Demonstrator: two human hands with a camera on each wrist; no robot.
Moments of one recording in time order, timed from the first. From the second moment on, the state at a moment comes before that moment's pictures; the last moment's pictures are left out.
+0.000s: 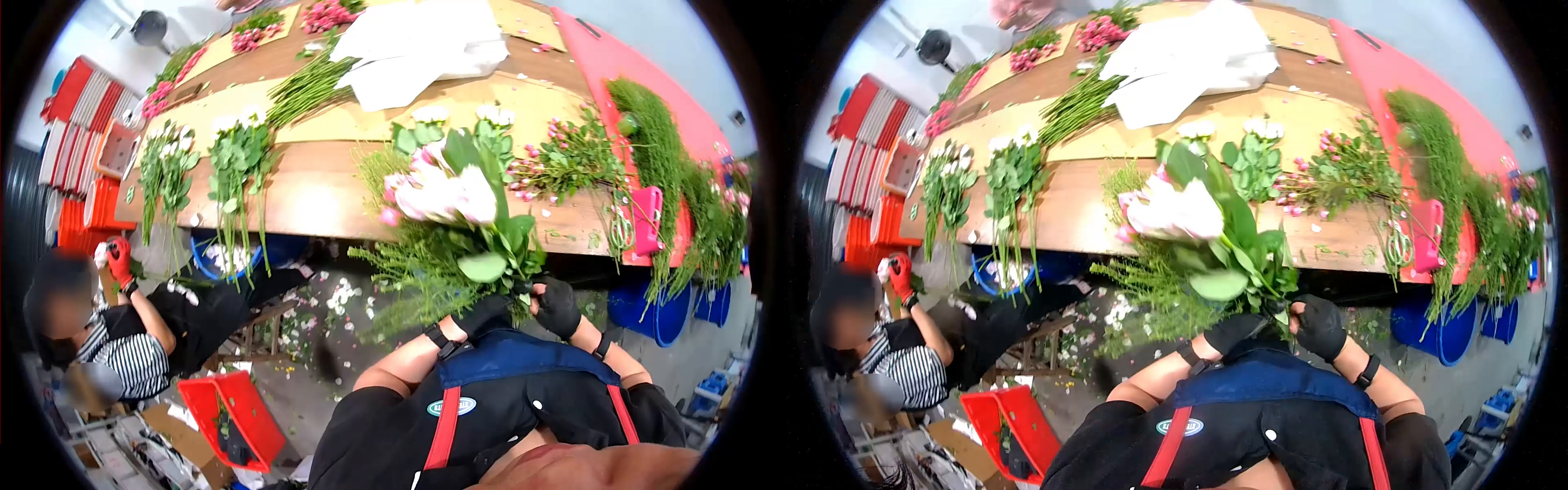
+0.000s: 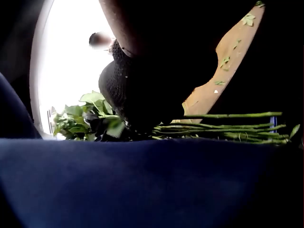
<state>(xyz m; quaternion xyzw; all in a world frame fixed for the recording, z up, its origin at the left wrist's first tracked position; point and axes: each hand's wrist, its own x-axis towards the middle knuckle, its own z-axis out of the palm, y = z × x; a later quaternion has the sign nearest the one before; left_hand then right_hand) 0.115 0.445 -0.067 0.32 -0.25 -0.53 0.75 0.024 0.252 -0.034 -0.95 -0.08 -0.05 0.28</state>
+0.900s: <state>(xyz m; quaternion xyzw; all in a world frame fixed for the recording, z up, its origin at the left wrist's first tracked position) 0.012 0.194 -0.089 0.72 -0.40 -0.27 0.51 -0.106 0.092 -0.051 -0.90 0.16 -0.19 0.37</state>
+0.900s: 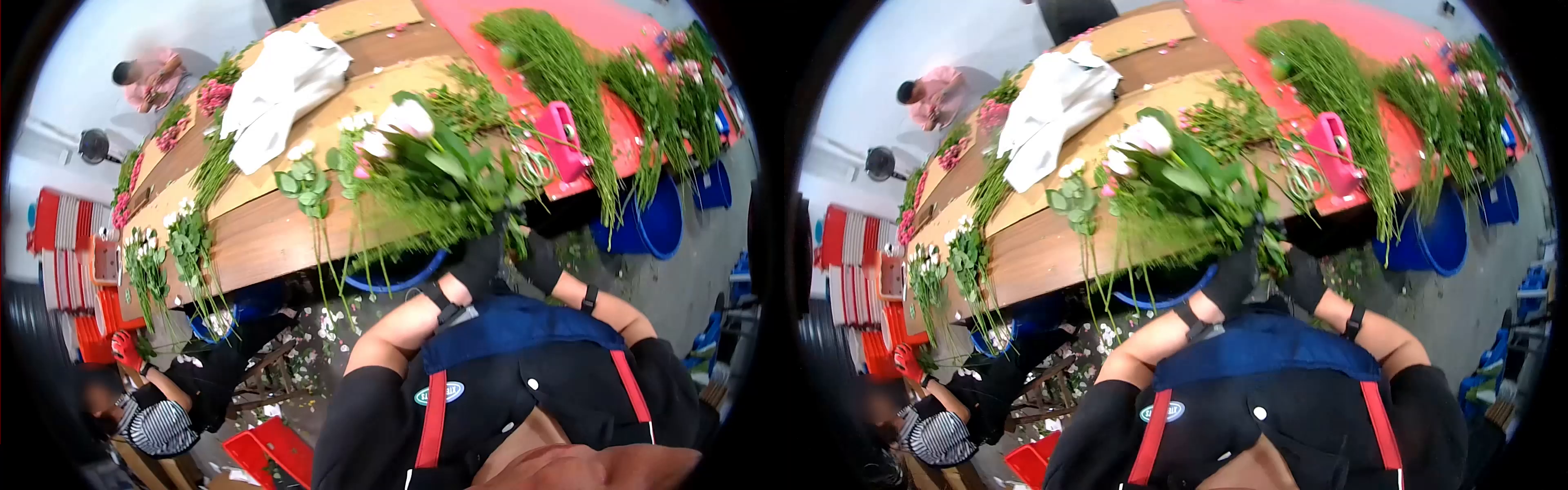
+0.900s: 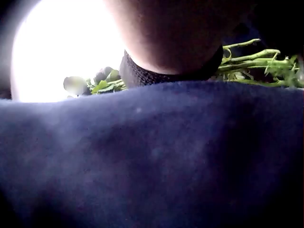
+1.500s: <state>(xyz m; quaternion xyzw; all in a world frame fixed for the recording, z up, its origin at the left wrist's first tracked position) -0.008 0.000 -0.032 0.69 -0.67 -0.24 0.13 -0.177 -0.165 -0.006 -0.92 0.07 0.12 0.36</state>
